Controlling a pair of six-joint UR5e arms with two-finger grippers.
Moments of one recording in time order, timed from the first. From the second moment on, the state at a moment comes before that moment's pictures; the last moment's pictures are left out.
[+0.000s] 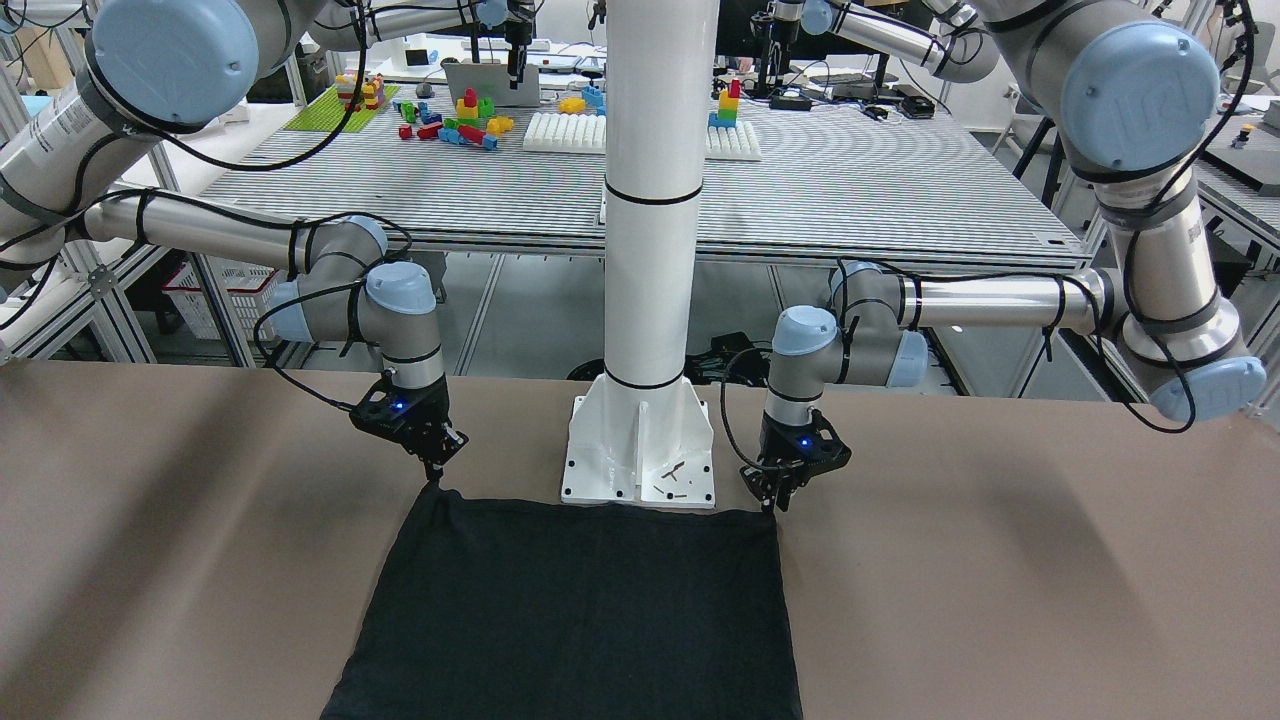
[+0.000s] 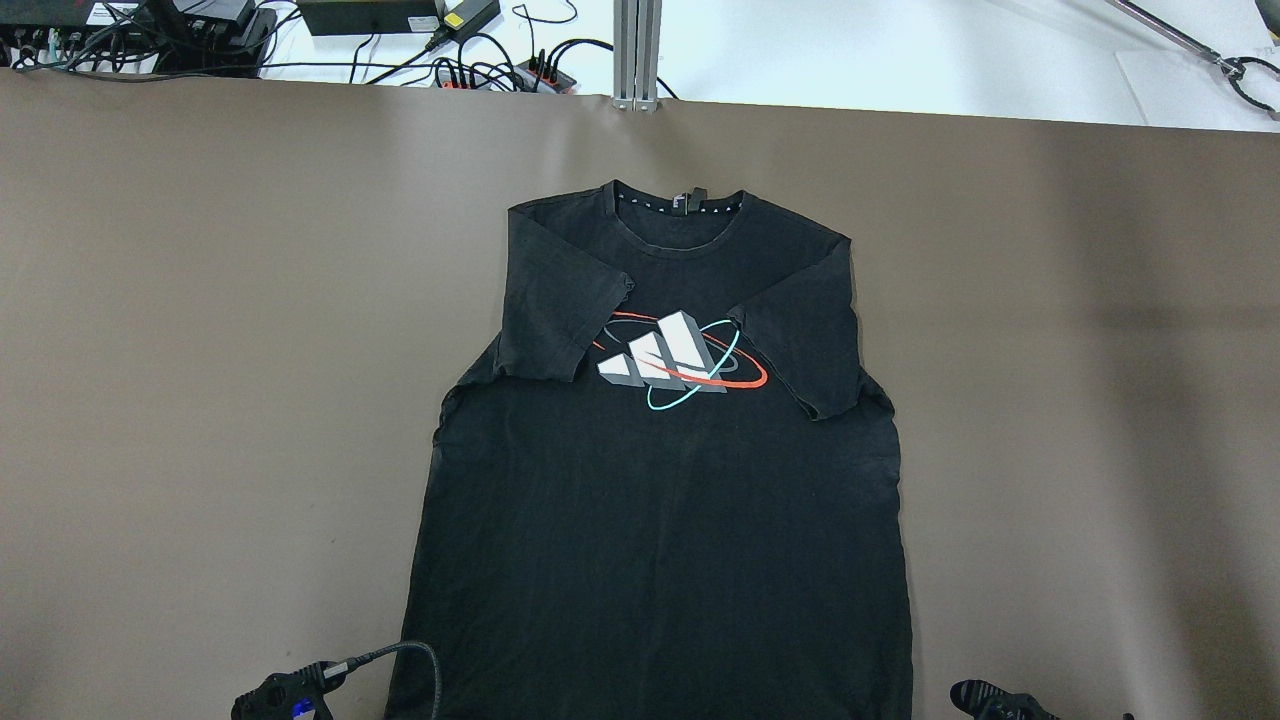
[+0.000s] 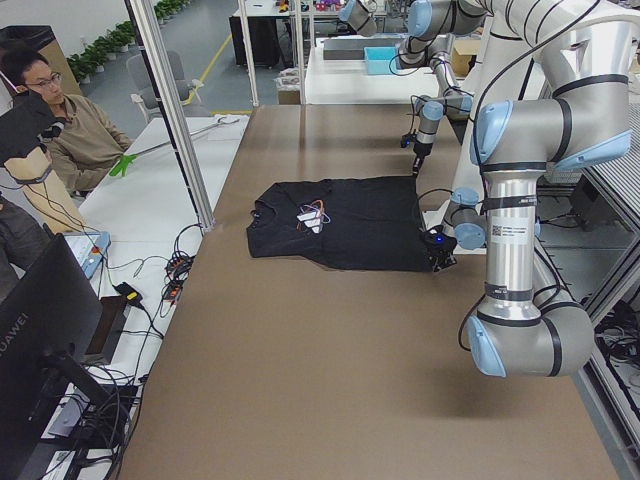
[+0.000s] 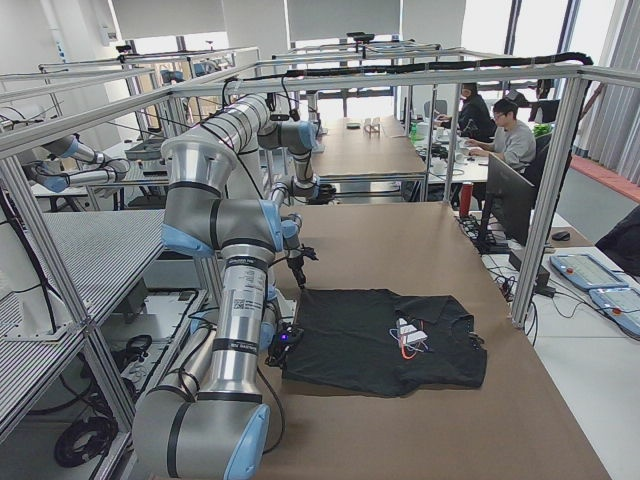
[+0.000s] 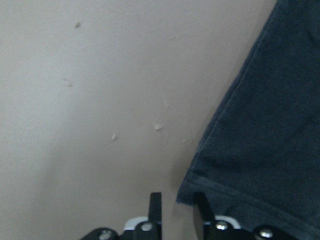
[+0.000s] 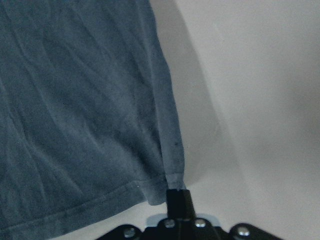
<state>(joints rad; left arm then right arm) 0.04 -1.71 -2.14 -1.63 -1.38 -2.08 -0.04 -1.74 2.30 -1.33 1.41 2.04</state>
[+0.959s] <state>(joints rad) 0.03 -1.72 -2.12 -1.64 -1.37 -2.07 -0.04 -1.74 2.30 -1.33 1.41 2.04</state>
